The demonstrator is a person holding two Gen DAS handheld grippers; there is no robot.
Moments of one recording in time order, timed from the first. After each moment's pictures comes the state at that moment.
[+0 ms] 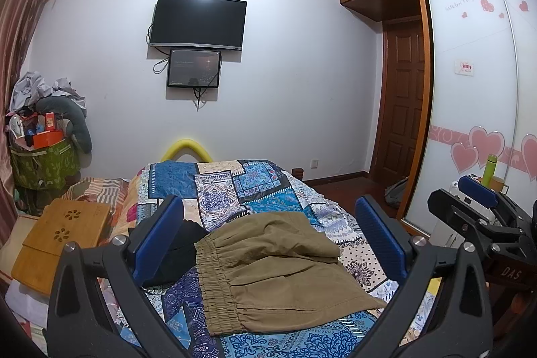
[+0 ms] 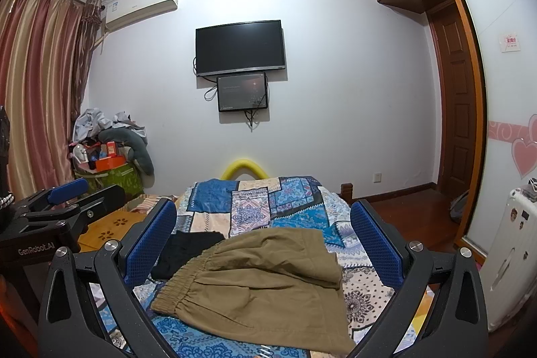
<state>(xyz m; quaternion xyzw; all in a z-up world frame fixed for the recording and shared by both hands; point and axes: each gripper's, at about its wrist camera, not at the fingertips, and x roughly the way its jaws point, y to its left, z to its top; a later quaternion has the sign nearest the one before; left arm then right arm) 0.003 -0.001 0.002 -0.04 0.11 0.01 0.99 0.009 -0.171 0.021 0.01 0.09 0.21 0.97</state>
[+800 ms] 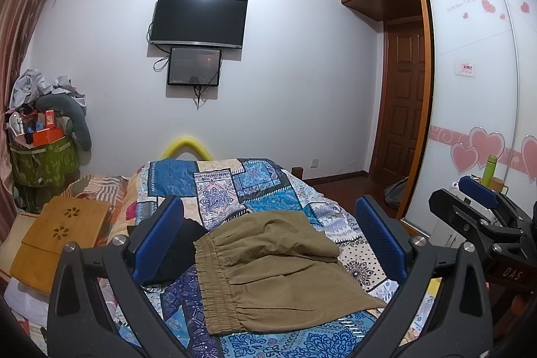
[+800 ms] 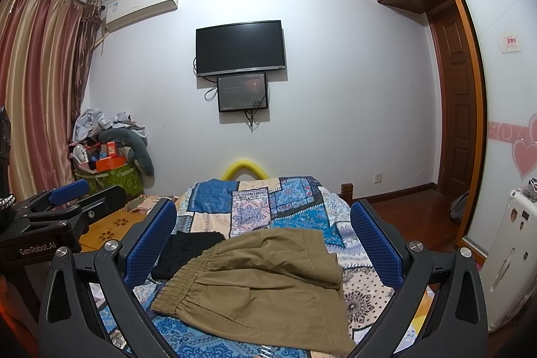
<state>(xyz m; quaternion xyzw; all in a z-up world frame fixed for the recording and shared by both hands) 0.004 0.000 -0.002 -0.04 0.11 0.01 0.99 0.009 -0.171 0.021 0.01 0.09 0.21 0.97</state>
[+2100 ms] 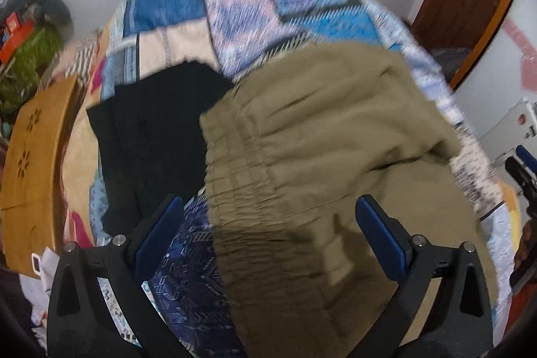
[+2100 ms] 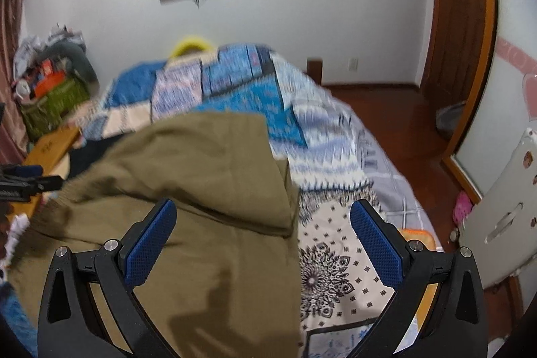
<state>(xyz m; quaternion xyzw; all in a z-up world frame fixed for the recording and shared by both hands) 0.289 0.105 -0.215 -0.05 0.52 0.04 0.85 0.204 -0.208 -0.117 -0.03 0.37 0.15 0.91</state>
